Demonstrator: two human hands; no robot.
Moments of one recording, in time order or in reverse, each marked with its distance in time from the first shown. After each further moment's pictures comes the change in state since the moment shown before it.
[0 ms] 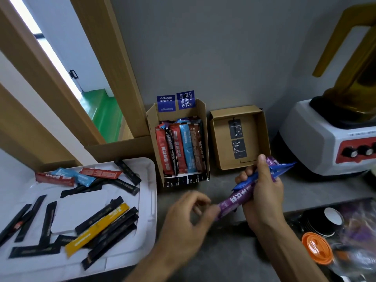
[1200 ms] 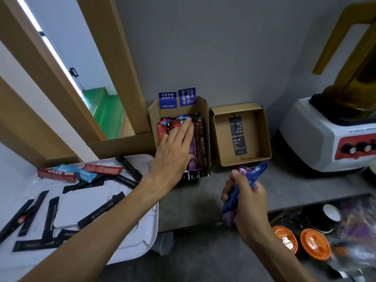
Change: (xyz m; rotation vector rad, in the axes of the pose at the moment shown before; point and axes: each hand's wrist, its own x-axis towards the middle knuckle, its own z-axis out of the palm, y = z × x) left_hand 0.123 -0.034 -0.044 1.035 0.332 0.443; right_hand -0.023 0.025 -0.012 -0.375 -0.153 0.009
